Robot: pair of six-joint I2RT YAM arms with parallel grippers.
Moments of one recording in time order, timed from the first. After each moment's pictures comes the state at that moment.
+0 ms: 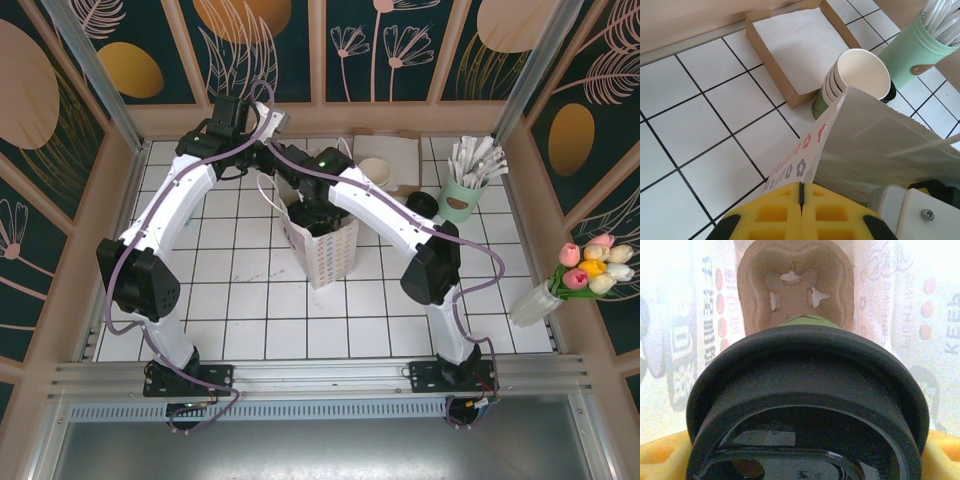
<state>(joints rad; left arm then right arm) -0.35 1.79 1.81 -0.78 0.45 -0.01 0.86 2.11 2.18 -1.43 0.12 0.37</state>
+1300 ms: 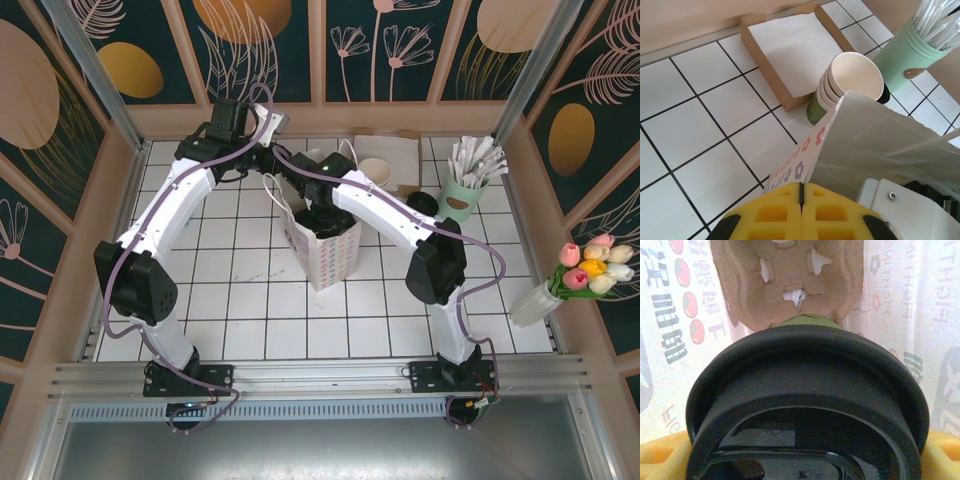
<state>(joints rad) -0.35 1.76 1.75 -0.72 0.47 -0.03 0.83 2.08 2.05 -1.40 0.05 0.39</state>
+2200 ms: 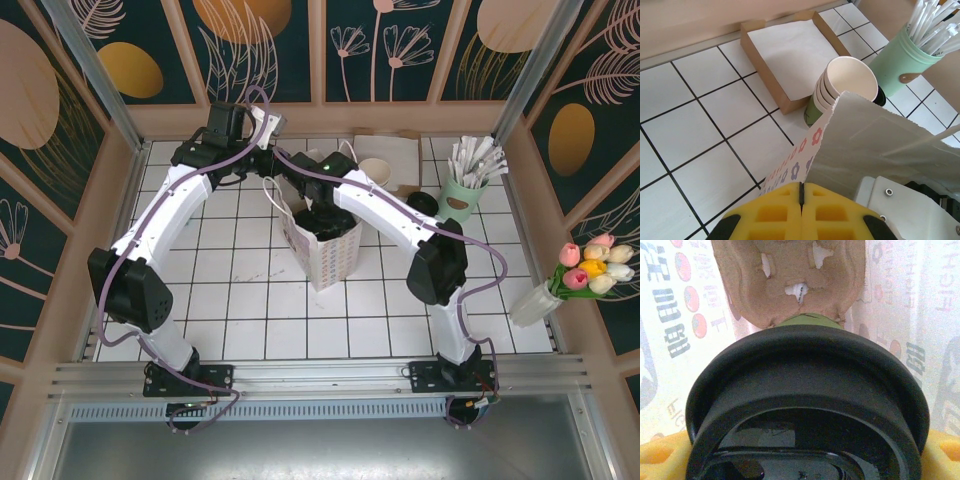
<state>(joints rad) -0.35 1.71 1.69 -0.67 0.47 -0.05 0.83 2.07 2.05 -1.42 0.03 0.39</state>
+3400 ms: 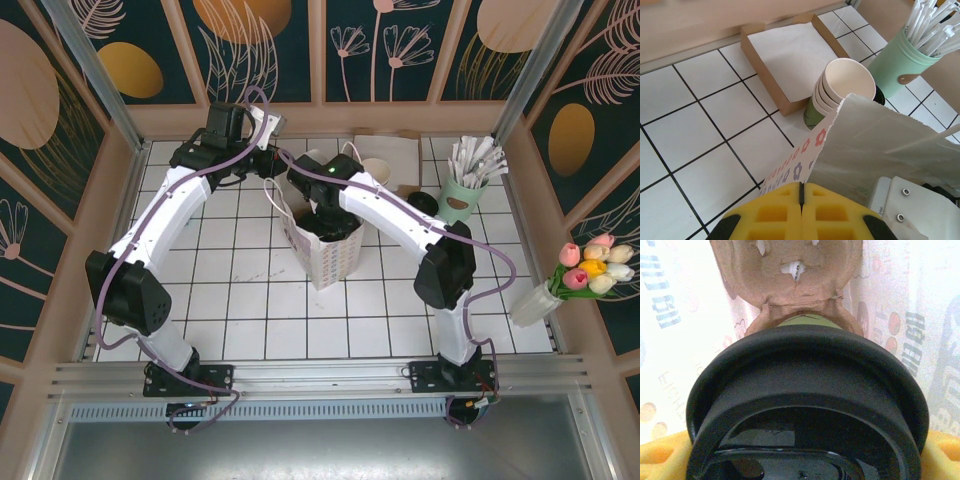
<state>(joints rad) -0.36 1.69 1.68 -0.66 0.46 -0.05 0.84 2.01 1.98 -1.43 0.02 0.42</state>
